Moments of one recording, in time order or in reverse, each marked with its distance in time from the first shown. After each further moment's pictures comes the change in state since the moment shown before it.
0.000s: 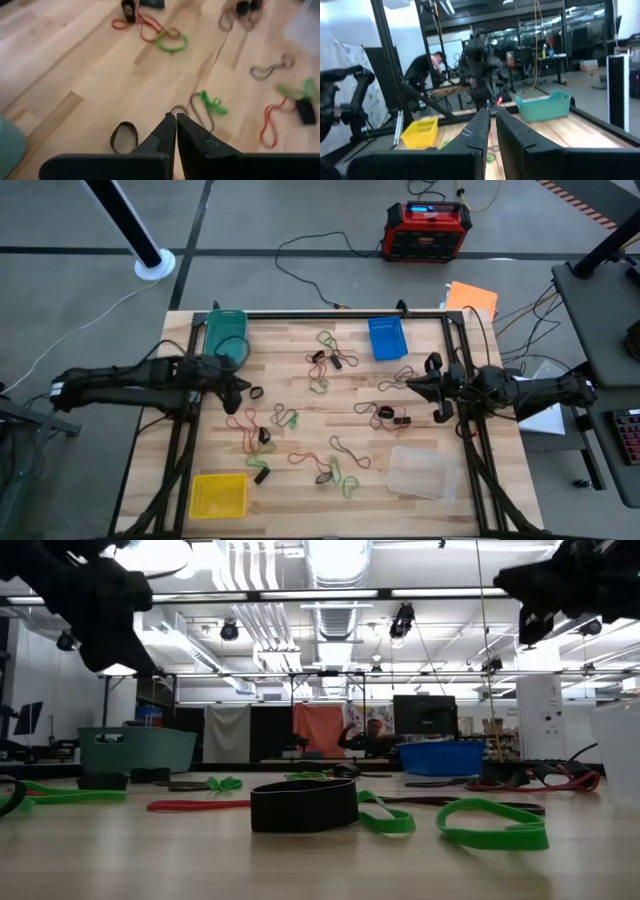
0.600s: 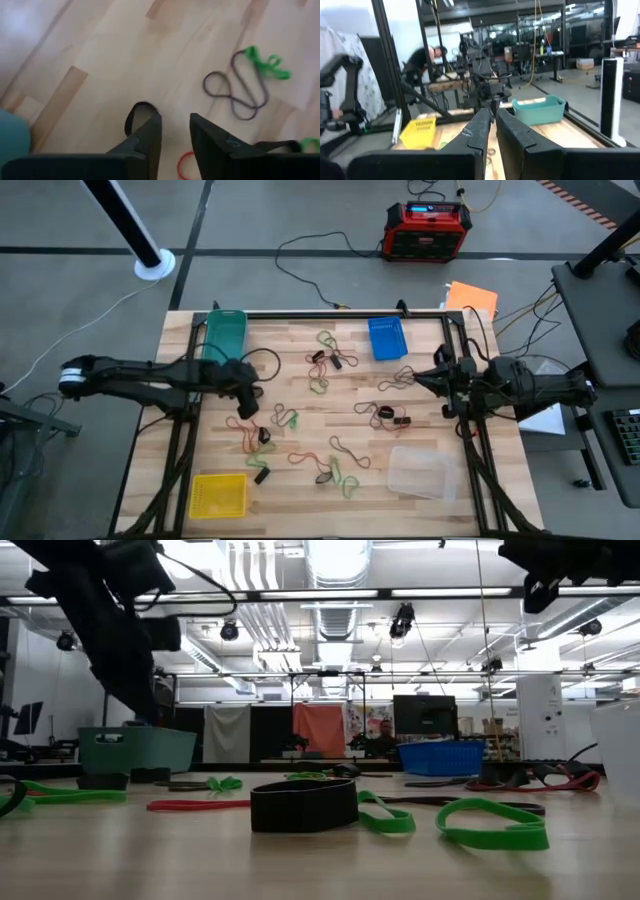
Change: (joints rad) left arm 0.000 0.351 0.003 0.058 -0.042 0.087; right arm 0.000 0.007 0.214 -0.288 0.000 -0.051
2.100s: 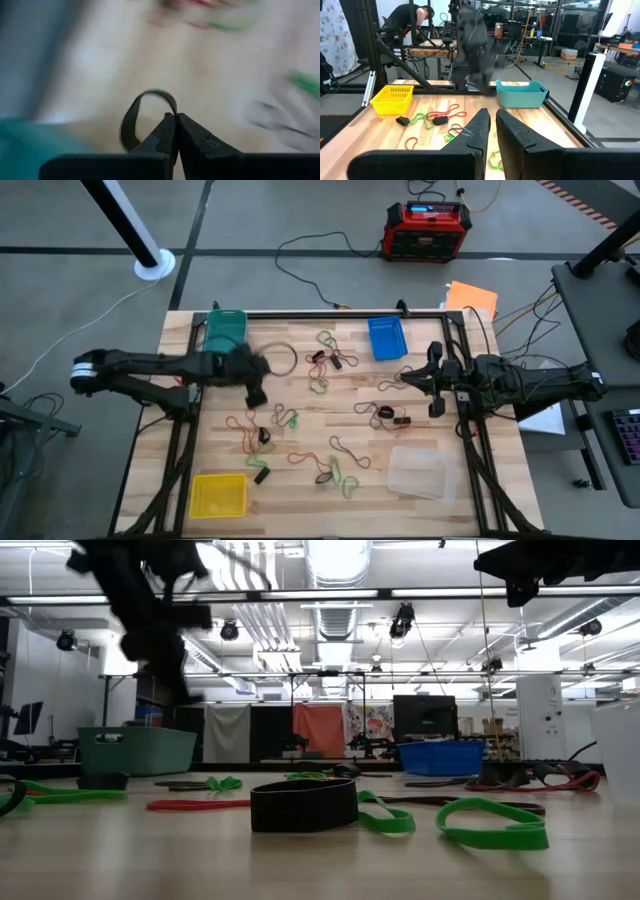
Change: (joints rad) left arm 0.038 0.143 0.253 -0.111 -0.247 0.276; right arm 0.000 0.273 0.086 -0.011 0.044 -0.173
